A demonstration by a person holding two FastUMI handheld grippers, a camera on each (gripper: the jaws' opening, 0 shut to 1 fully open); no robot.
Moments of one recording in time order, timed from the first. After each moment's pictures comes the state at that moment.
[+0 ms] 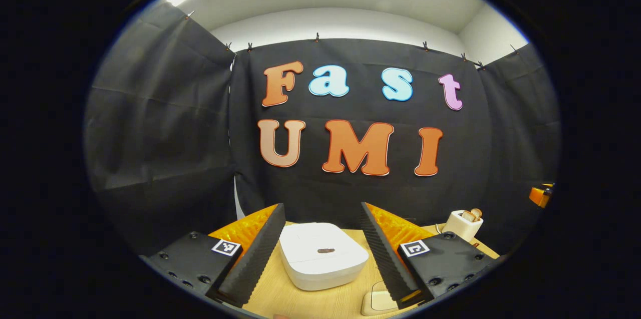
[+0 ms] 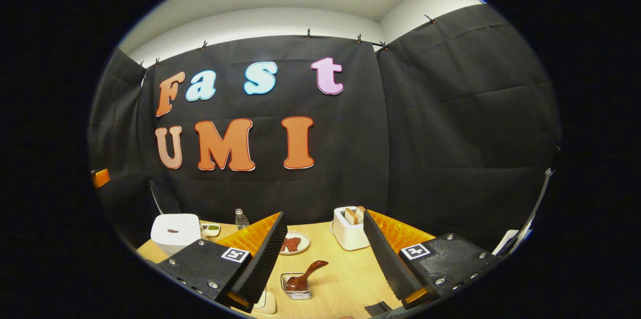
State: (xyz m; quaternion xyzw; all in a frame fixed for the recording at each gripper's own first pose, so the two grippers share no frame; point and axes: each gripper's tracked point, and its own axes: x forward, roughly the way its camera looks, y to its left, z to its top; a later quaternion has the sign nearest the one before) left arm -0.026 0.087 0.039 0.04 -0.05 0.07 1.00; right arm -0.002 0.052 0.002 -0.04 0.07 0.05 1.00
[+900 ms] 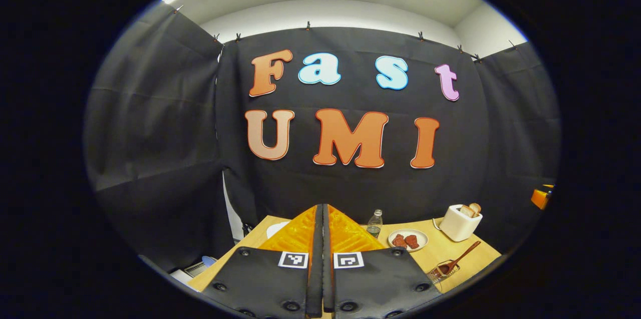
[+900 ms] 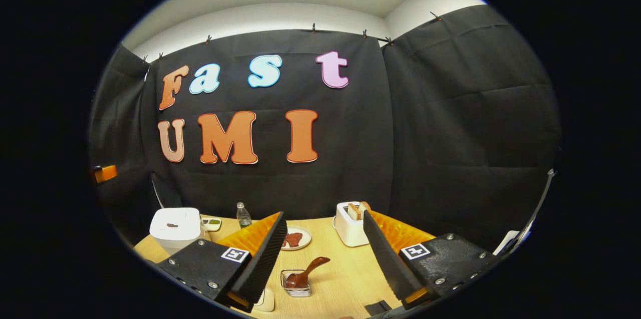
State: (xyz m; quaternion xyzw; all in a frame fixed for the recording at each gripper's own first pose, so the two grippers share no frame) left arm 0.036 0.094 0.020 0.04 -0.01 0.06 1.00; right arm 0.003 0.059 -0.009 -0.05 0.08 0.06 0.99
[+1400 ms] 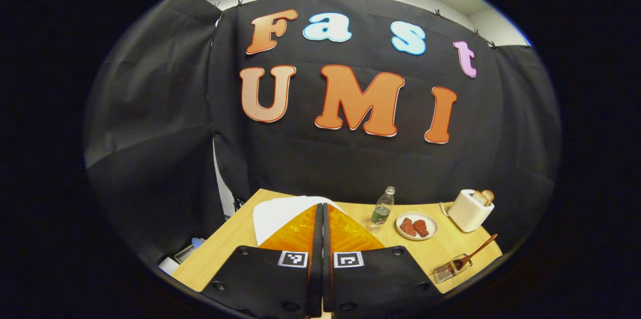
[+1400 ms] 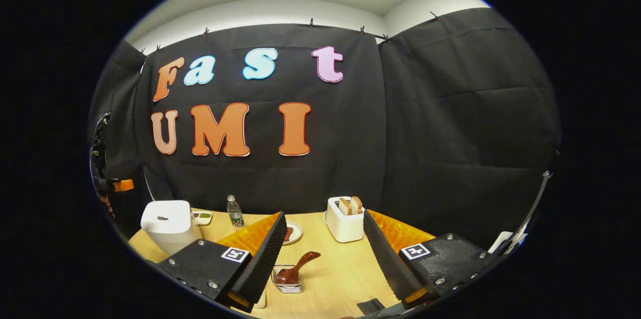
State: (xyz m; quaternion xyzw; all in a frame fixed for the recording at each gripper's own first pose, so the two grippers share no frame) left arm 0.135 0.122 -0.072 0.03 0.08 0.06 0.99; right arm 0.001 0.046 -0.023 -0.07 0.10 0.04 0.99
